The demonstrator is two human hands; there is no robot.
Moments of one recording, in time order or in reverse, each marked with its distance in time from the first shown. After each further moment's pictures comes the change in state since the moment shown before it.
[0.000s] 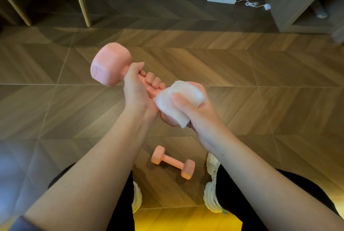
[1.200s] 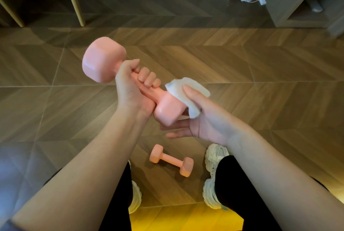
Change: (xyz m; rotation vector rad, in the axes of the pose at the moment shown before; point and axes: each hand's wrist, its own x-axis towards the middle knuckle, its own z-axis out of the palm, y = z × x) left_hand -0.003 0.000 0.001 0.003 -0.114 0.018; right_hand 0.002 -0.013 -0.026 0.219 -0.365 0.324
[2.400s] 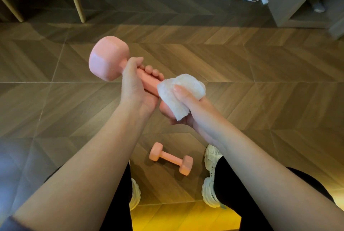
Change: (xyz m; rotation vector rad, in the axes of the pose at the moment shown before) left_hand 0.005 -0.003 0.001 -0.039 0.126 -0.051; right_hand 0.011 0.010 0.011 -0.224 0.241 -0.222
